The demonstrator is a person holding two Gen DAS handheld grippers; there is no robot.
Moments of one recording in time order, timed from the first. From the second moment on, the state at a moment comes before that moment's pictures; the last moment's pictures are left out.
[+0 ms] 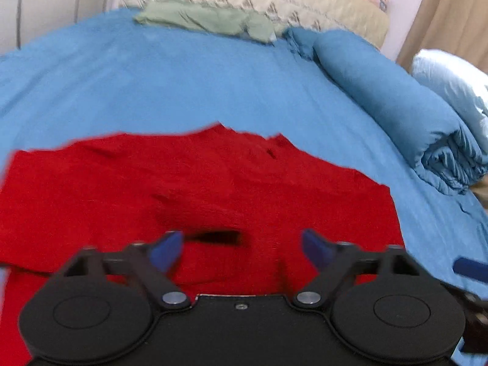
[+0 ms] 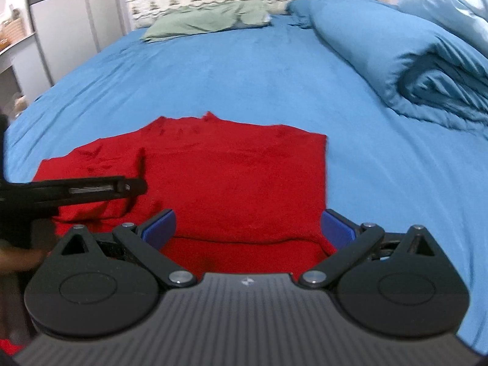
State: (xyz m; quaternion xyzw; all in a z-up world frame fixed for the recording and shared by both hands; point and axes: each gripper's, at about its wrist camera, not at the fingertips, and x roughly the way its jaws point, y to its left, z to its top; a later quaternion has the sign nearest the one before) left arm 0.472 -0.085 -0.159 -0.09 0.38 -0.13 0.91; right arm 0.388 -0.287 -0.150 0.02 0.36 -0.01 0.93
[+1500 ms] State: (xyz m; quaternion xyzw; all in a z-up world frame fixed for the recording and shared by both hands) left arm 0.441 0.048 -0.152 -0.11 0.40 -0.02 0.91; right arm 0.483 -0.221 -0.228 0.16 0.37 -0.07 0.91
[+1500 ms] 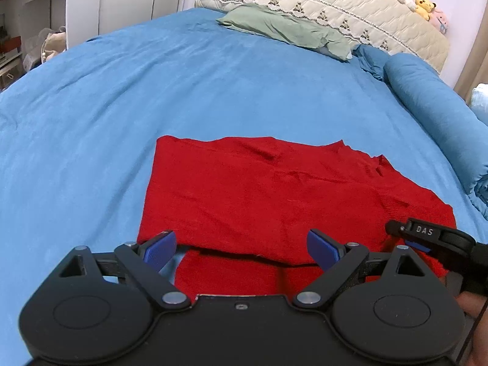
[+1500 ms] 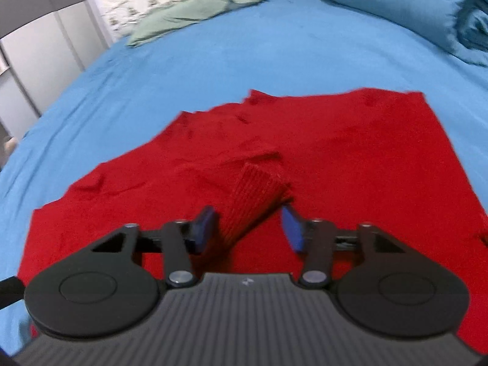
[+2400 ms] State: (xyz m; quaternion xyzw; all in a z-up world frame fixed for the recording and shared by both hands) left arm 0.450 0.046 -0.169 -0.07 0.41 -0.03 0.91; right arm 0.451 -0.315 -0.154 0.16 0.25 -0.10 0.95
